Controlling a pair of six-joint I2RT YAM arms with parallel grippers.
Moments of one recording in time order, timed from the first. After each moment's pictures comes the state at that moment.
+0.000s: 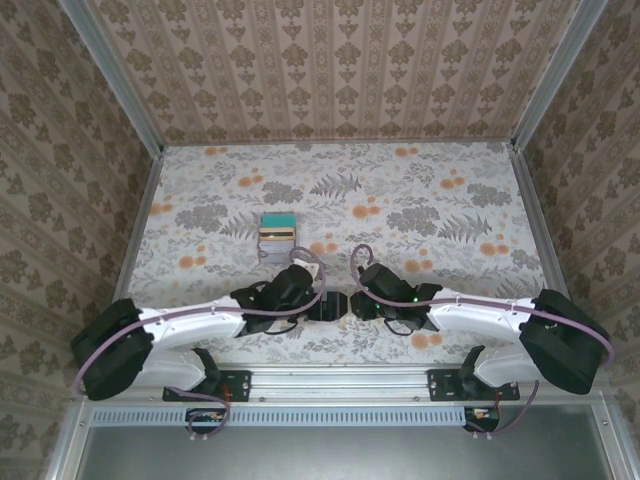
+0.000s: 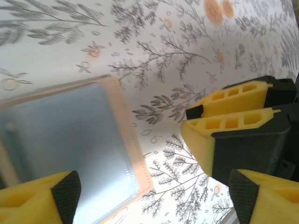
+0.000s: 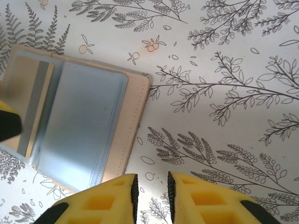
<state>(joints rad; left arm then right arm) -1.04 1.22 0.51 -0.01 0.09 -0.82 0.89 1.32 0.57 -0.18 0.07 0.68</state>
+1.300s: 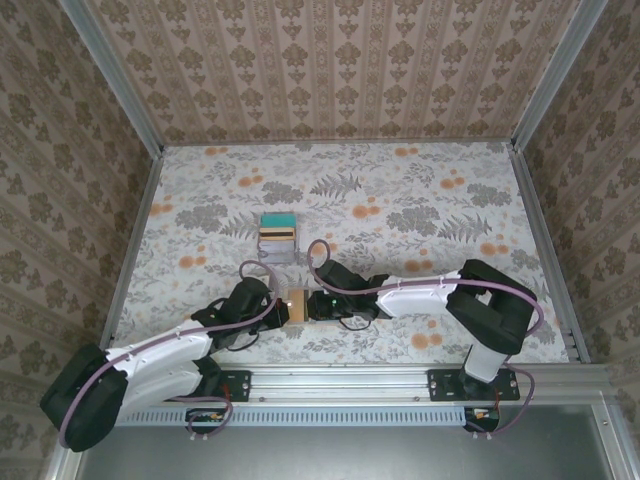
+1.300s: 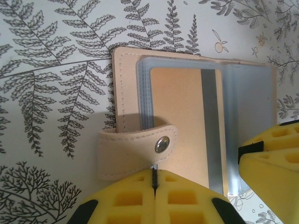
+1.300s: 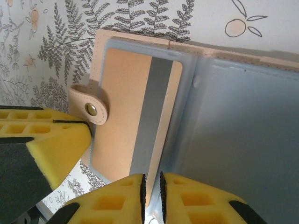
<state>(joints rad) -0.78 0.96 0.21 -0.09 0.13 -0.83 0.99 1.71 0.84 -0.04 -0.14 0.90</state>
